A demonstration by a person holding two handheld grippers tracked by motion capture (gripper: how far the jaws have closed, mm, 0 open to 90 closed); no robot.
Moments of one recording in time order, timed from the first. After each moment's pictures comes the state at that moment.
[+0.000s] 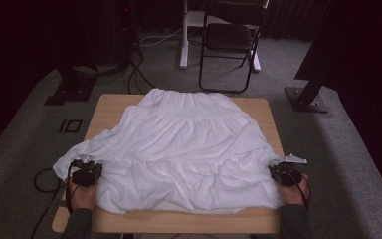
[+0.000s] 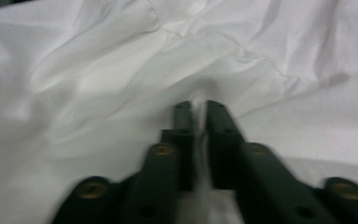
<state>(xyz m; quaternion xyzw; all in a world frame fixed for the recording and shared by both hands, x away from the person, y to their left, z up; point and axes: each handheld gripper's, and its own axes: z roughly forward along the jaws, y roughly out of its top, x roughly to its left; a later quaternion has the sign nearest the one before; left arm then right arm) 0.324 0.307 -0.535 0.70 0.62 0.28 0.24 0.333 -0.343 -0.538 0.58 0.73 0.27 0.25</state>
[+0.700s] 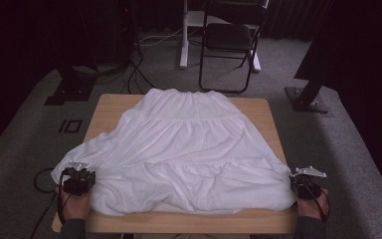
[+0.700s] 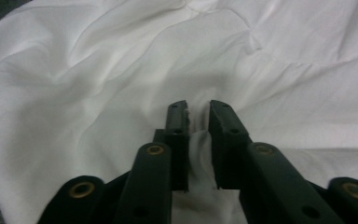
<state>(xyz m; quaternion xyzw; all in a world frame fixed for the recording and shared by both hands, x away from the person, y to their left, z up) 0.296 0.323 -0.533 0.68 0.64 0.28 0.23 0.290 -0.384 -0.537 0.62 0.70 0.23 0.28</state>
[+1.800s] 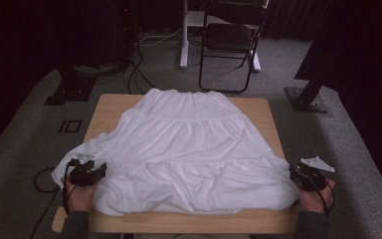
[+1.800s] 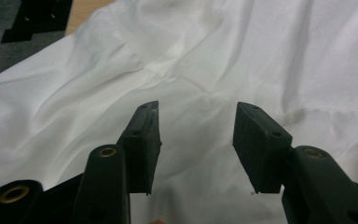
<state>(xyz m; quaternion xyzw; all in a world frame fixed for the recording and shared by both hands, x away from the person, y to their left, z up) 0.319 0.303 -0.517 0.70 0.60 0.27 0.28 0.296 -0.370 -0.489 0.58 0.68 0.29 0.33</state>
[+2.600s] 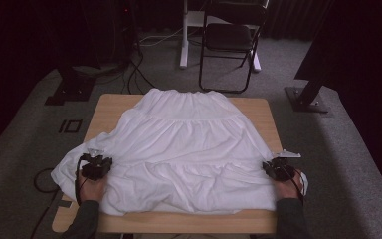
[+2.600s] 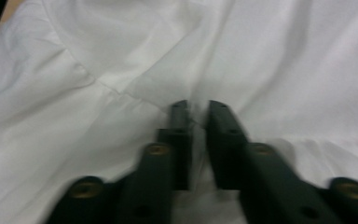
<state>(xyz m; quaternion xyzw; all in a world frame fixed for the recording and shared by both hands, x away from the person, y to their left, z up) 0.344 0.290 -0.539 0.71 0.59 0.25 0.29 0.350 -0.329 -0.538 0.56 0.74 0.29 0.21</state>
